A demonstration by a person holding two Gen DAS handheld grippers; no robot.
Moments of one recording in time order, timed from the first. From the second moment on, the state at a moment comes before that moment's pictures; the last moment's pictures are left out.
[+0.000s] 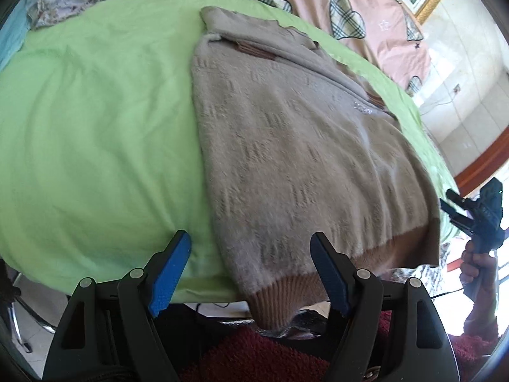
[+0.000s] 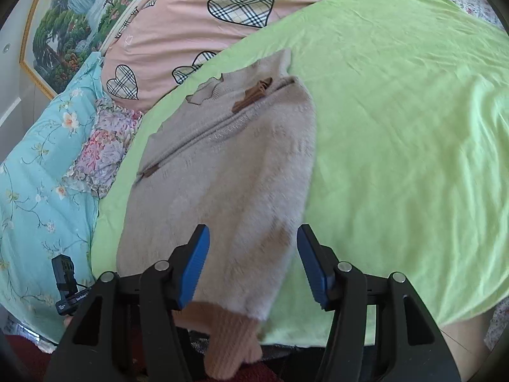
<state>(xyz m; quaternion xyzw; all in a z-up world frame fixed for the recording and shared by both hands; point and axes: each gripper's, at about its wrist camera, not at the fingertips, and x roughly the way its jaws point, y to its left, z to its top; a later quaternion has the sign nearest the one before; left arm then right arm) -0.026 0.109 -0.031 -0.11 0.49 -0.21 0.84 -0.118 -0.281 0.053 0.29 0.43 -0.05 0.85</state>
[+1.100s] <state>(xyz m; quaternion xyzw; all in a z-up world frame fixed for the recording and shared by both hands) -0.024 0.099 -0.066 -0.08 0.56 -0.31 0.76 -0.167 -0.306 0.020 0.35 0.45 0.03 0.82</state>
